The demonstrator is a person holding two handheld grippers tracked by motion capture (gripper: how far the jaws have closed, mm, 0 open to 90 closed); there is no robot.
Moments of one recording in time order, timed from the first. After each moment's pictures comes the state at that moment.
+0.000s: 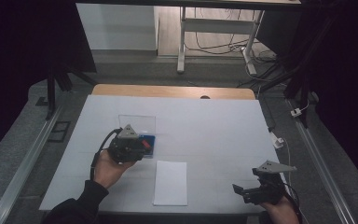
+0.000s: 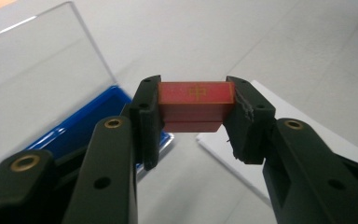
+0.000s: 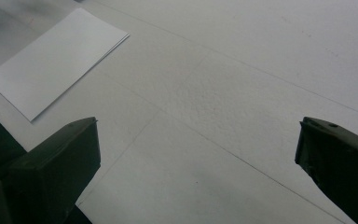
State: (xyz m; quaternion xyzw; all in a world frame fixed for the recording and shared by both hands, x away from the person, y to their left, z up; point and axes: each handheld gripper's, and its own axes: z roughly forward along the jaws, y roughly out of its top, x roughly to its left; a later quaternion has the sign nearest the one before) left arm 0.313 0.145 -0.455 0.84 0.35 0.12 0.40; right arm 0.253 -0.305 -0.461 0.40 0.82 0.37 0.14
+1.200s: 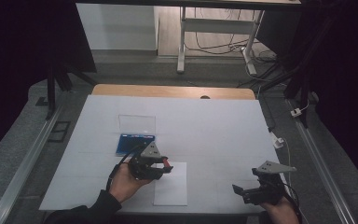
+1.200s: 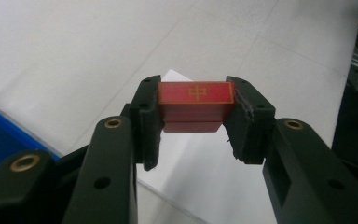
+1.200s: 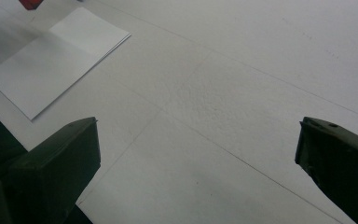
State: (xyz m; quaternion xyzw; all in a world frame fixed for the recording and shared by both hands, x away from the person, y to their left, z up) left arm 0.283 0.084 -0.471 0.88 0.27 0.08 0.38; right arm 0.253 -0.304 -0.461 0.40 0.82 0.37 0.14
